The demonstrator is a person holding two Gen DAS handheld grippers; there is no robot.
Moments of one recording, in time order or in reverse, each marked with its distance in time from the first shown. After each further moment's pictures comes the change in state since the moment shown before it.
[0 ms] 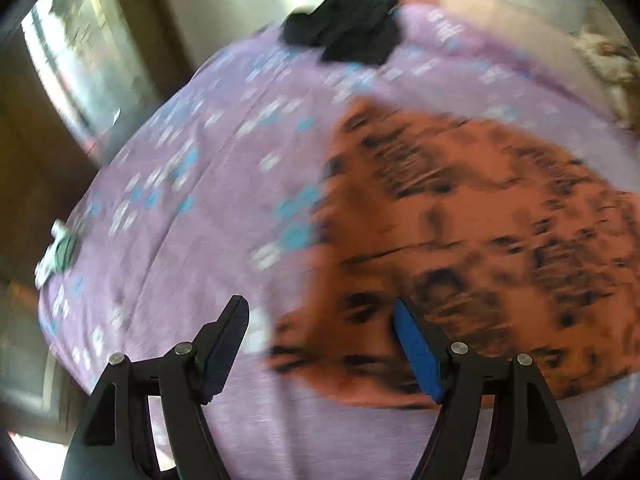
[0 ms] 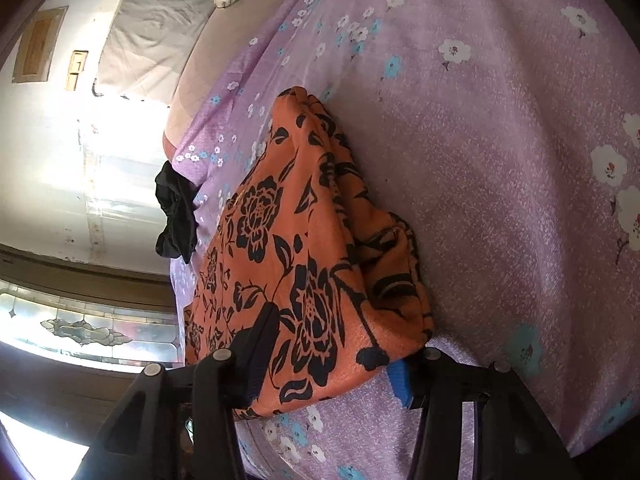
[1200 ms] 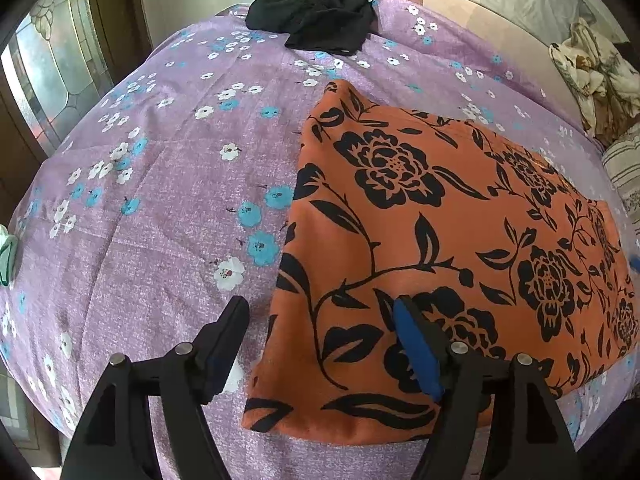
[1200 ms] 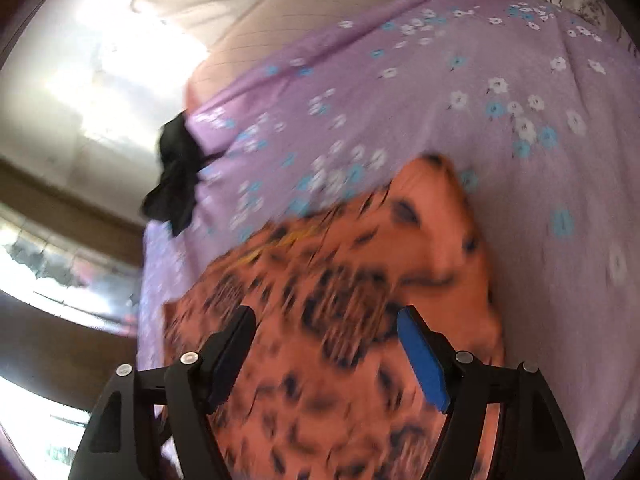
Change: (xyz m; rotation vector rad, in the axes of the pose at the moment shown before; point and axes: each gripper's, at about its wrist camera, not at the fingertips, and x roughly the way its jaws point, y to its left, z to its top) left arm 0.028 0.000 0.013 0.025 0.028 -0.236; right arm 0.029 0.112 0.034 -0.319 0.077 -0.087
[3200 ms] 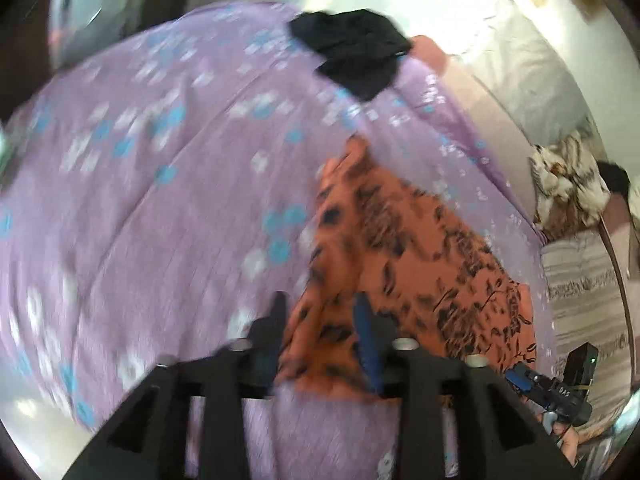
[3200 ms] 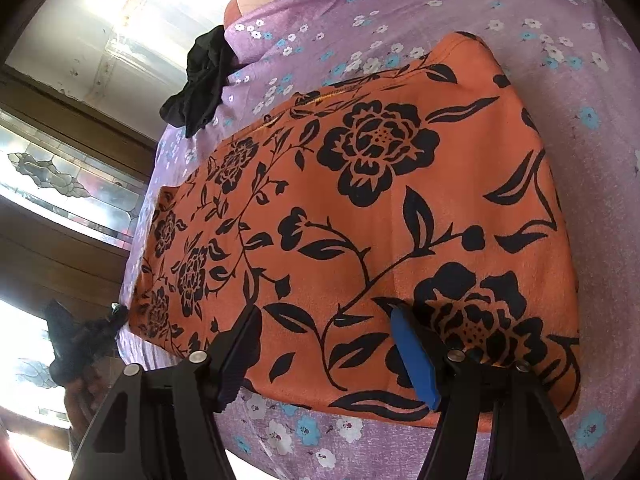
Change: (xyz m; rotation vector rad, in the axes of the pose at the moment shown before) left arm -0.063 0.046 0.010 -0.273 -0.042 -0.288; right arm 0.032 -0.009 -0.049 -0.176 0.170 -0.017
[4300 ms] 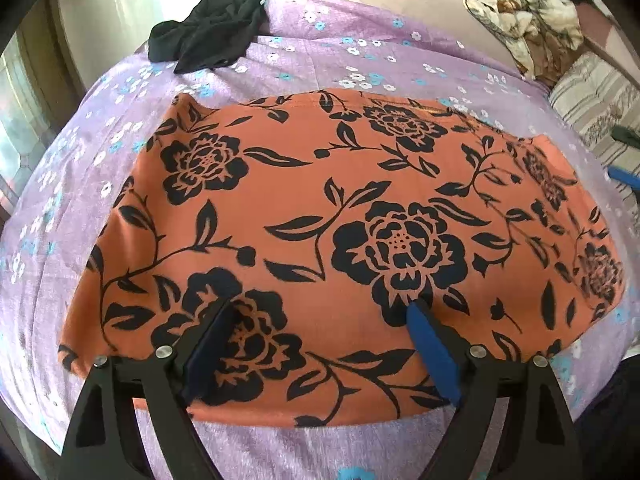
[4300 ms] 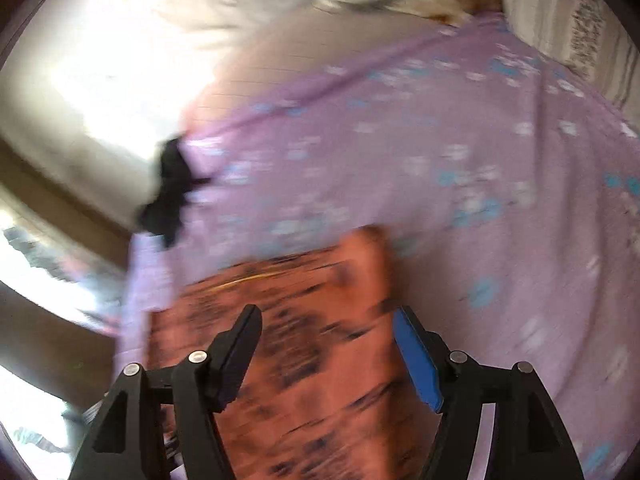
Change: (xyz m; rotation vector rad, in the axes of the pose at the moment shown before) left arm 0.085 -0.128 -0.083 0.450 0.077 0.190; right arm -0.086 -0.020 0.071 0.070 -0.229 0.017
